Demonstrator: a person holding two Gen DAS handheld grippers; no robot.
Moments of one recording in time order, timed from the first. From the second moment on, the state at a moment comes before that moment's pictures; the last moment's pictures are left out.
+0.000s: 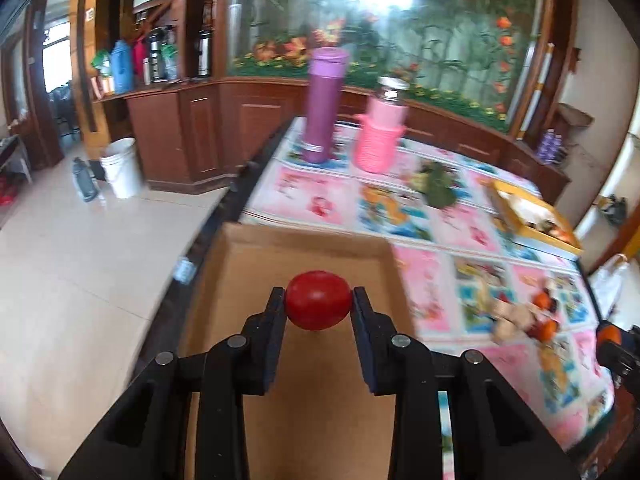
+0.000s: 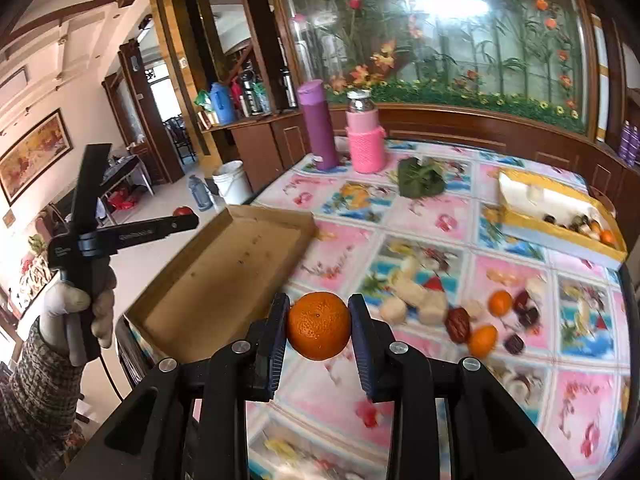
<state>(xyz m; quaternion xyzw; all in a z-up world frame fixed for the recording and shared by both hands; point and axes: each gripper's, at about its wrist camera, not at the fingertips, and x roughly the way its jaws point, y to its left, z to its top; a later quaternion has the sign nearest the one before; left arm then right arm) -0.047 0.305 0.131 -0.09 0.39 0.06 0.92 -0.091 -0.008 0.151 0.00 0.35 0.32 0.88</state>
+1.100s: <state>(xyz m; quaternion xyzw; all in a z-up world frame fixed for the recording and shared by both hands) 0.049 0.381 0.048 -0.18 0.47 0.10 0.86 0.055 0.219 0.054 -0.11 0.43 0.32 0.84</state>
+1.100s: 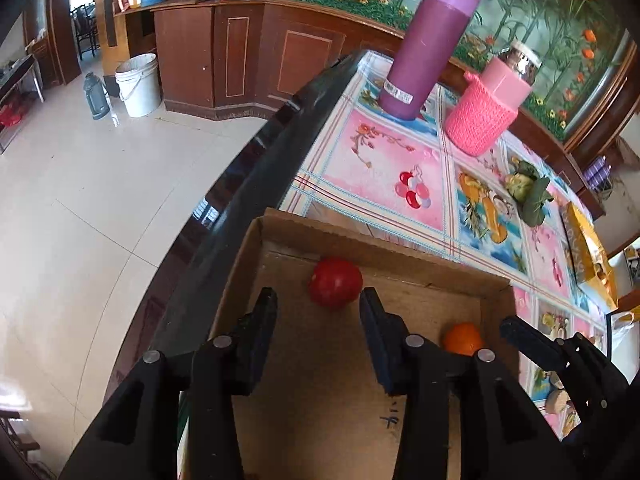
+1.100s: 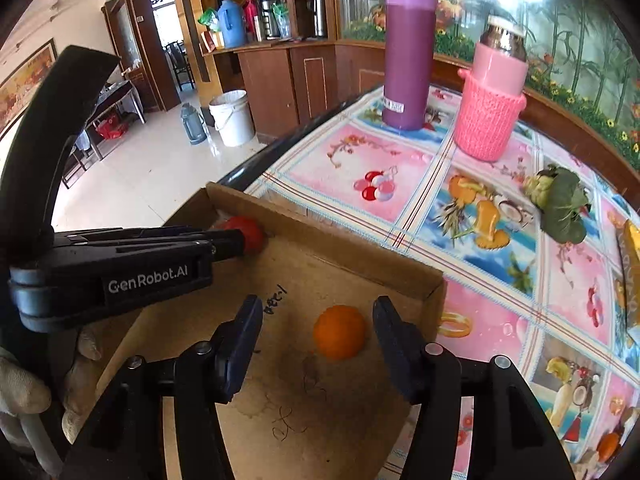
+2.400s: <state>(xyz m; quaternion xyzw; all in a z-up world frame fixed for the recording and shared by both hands) -0.003 0.083 0.037 -0.04 0.45 -0.10 0.89 0.016 -0.122 0.058 0.05 0.42 0.19 0.89</state>
